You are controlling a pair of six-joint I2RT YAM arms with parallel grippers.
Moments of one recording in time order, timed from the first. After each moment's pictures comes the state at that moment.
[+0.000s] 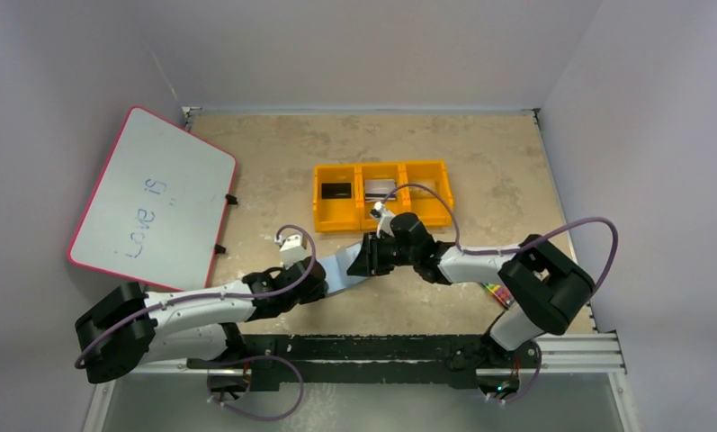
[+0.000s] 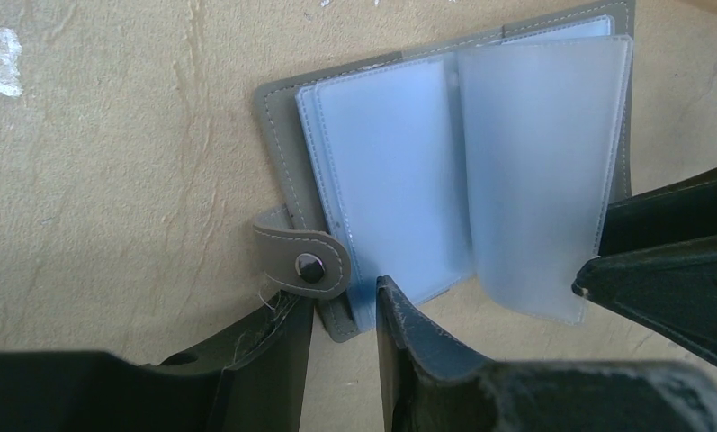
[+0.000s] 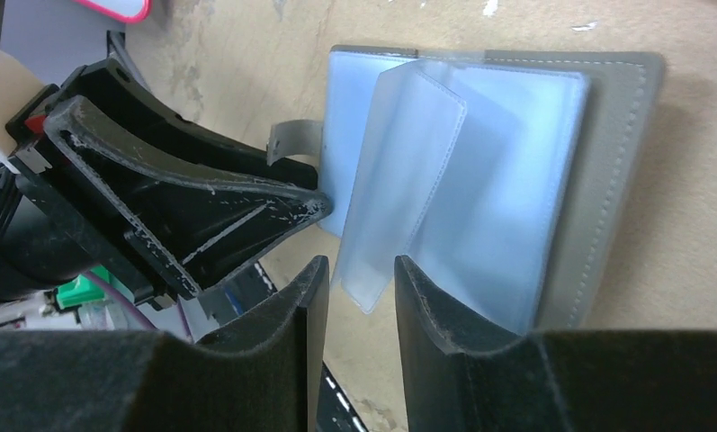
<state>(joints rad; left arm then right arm) -1.02 1.11 0.39 -0.22 -0.43 -1.14 0.80 1.53 0.58 0.33 -0.39 0.76</state>
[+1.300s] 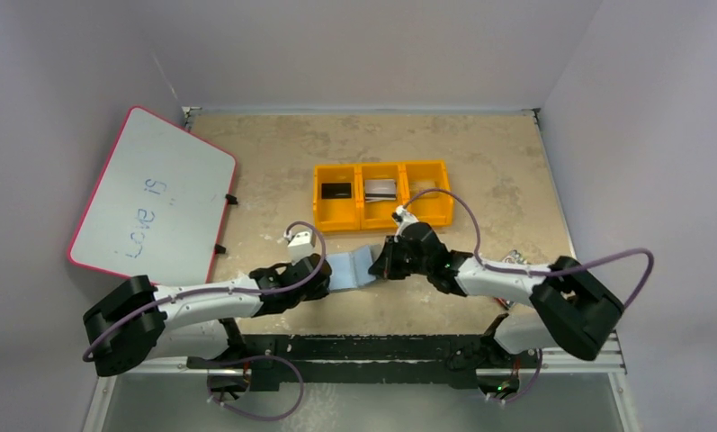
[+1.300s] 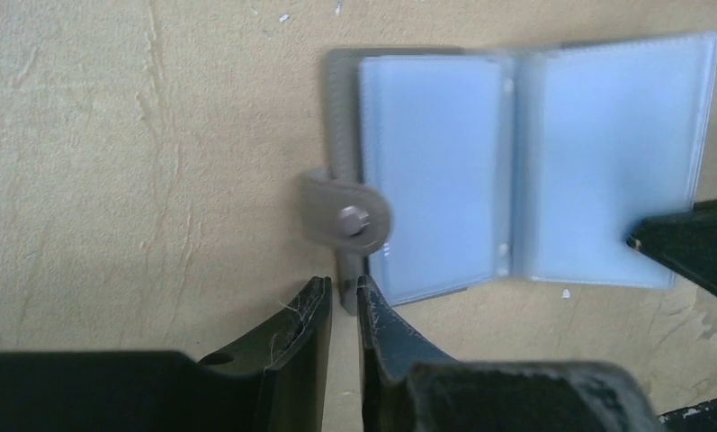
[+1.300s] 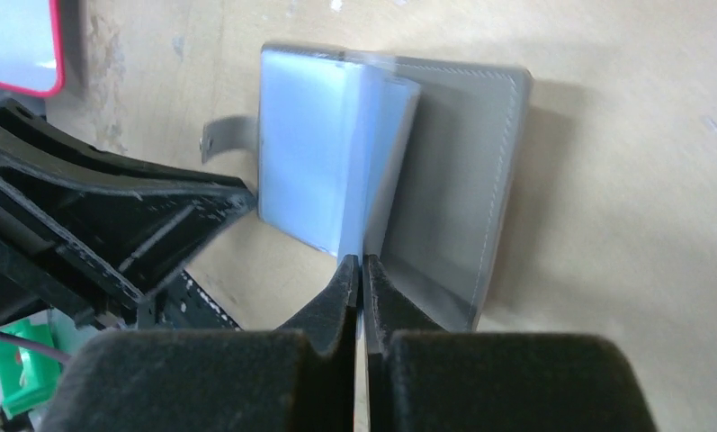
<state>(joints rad) -1.02 1.17 0.44 -0.21 -0.42 -1.05 0.80 1.40 0.53 0.20 -0.17 0.79</state>
